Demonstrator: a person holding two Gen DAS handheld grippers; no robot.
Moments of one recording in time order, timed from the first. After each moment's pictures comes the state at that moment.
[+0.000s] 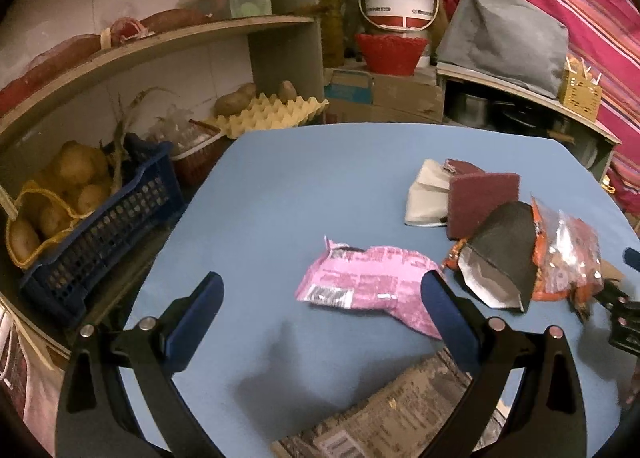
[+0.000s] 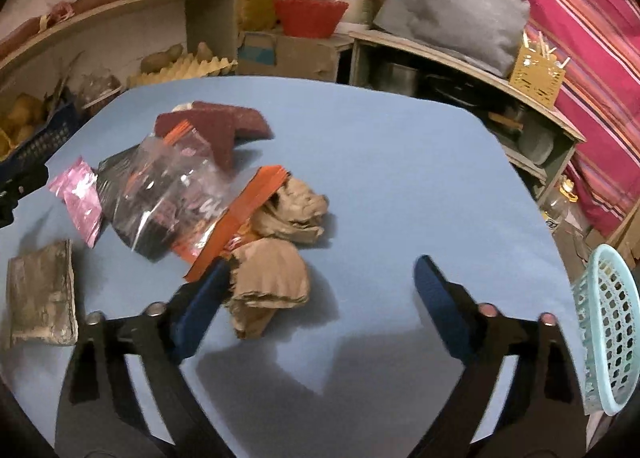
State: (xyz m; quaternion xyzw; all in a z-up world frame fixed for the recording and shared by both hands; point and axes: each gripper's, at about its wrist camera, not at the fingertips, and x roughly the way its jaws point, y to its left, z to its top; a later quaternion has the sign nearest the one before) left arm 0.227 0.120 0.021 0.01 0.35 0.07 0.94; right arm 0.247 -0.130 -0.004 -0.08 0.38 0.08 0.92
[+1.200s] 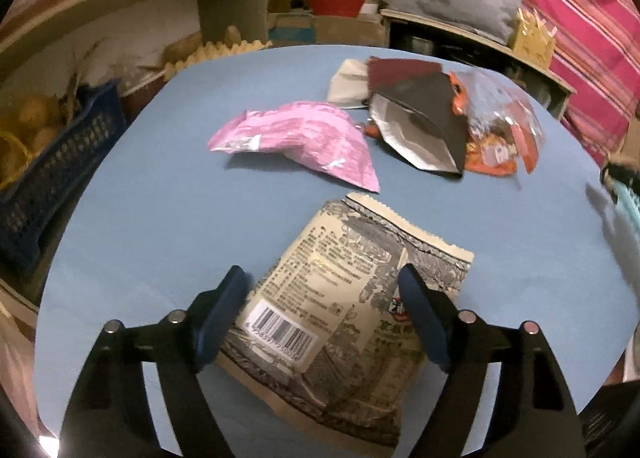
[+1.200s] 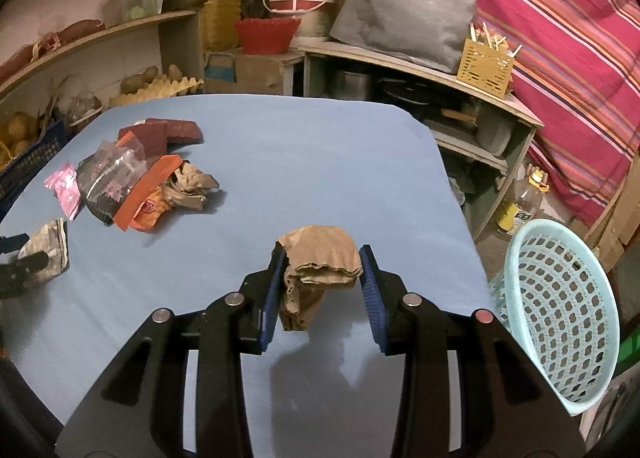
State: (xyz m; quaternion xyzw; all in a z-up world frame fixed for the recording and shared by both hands) left arm 0.170 0.082 -0.032 0.00 0.42 -0.02 0.91; right arm 0.199 -0.241 0.023 -0.07 0.36 0.05 0.93
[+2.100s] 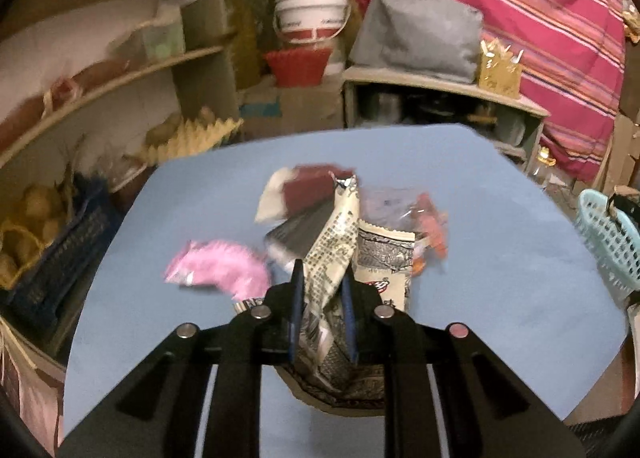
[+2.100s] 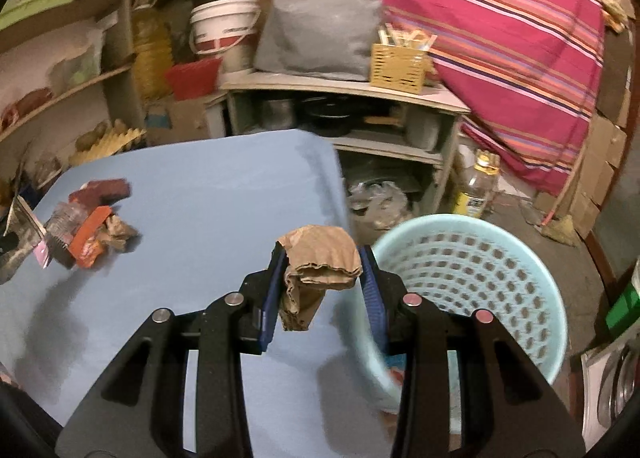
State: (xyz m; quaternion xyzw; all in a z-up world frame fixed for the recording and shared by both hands) left arm 0.186 -0.013 0.059 0.04 0.33 -0.03 0.94; right arm 0.176 -0.370 0.068 0.00 0.32 -0.03 0.95
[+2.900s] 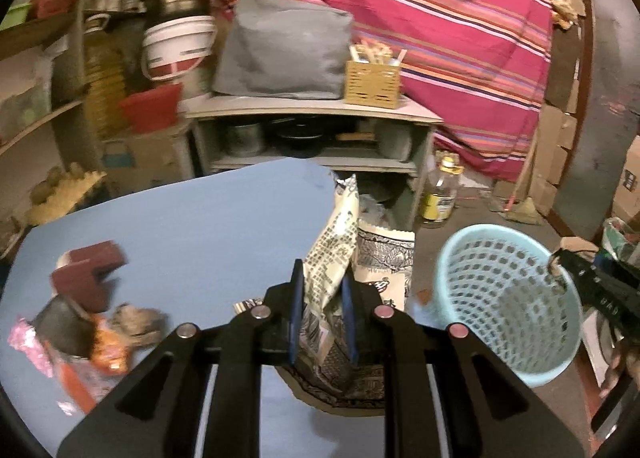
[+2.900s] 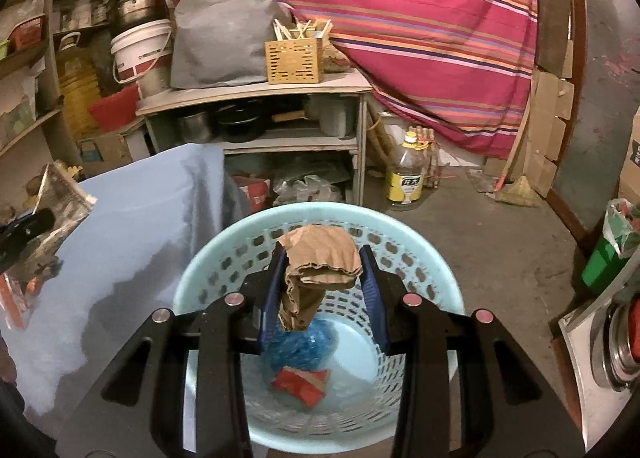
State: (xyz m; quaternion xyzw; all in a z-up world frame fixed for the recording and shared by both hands) left arm 0.240 -0.271 0.072 0.04 0.30 -0.18 0.94; right arm 0.149 -0.507 0.061 0.05 0.31 -0.13 0.94
